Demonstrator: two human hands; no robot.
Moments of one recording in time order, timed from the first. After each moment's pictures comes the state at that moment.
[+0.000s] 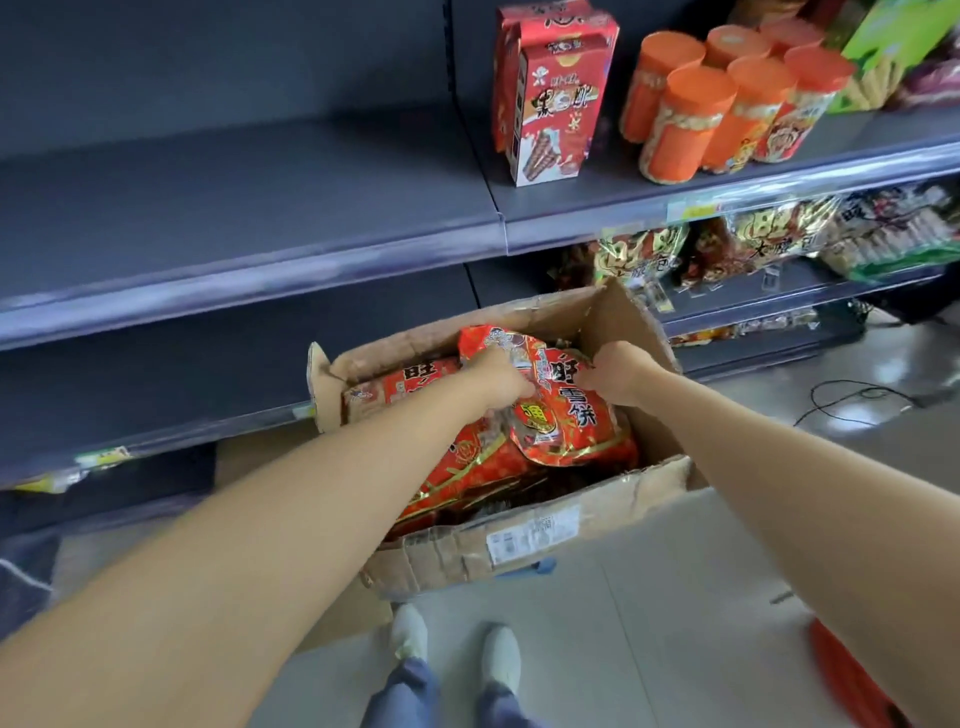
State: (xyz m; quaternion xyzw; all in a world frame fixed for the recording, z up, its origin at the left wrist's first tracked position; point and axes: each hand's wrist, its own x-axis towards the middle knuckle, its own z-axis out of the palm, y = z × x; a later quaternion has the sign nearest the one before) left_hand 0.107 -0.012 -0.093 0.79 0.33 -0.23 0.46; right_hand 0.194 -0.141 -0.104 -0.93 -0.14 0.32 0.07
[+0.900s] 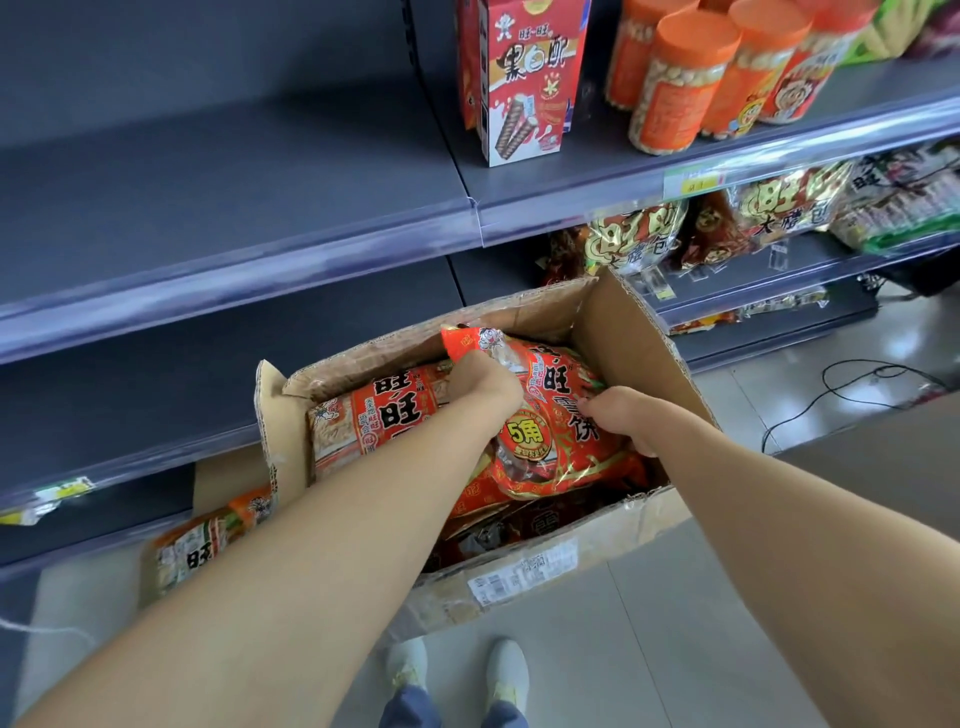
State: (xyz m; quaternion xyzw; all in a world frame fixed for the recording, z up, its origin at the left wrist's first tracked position) left_hand 0.151 -0.032 -0.148 0.79 0.47 -0.13 0.36; right_hand 0.211 -0.156 -0.177 -0.84 0.07 0.47 0.26
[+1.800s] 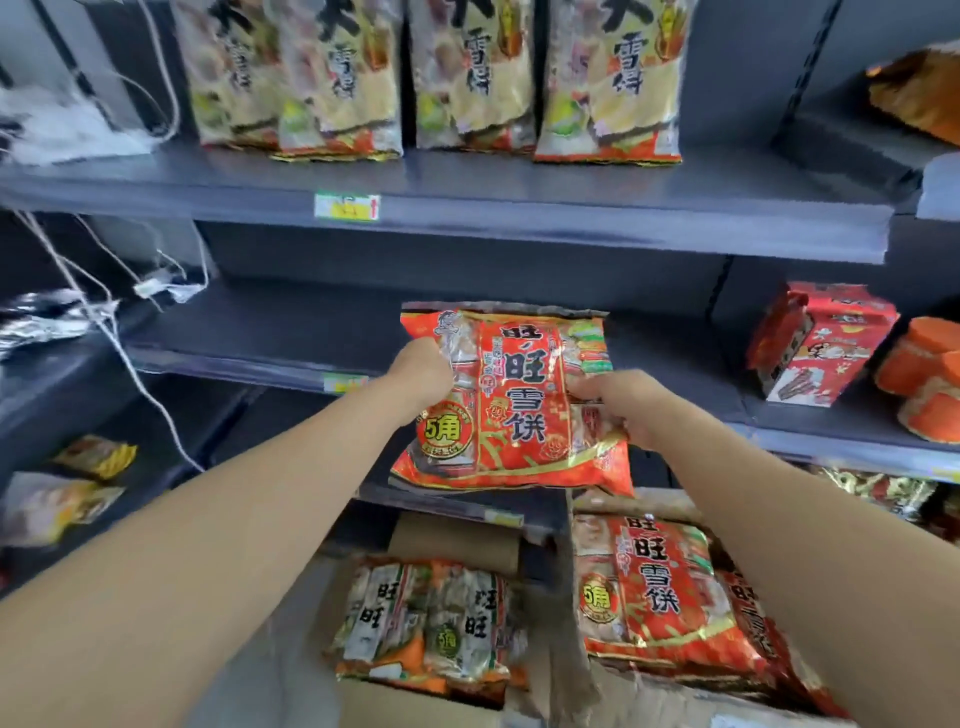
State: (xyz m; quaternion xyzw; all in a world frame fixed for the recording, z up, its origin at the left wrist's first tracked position) left_hand -0.119 0.239 0.080 0.78 0.50 0.11 0.35; right_hand 0.045 0.103 0.062 -0.77 -0.15 0.43 0.45
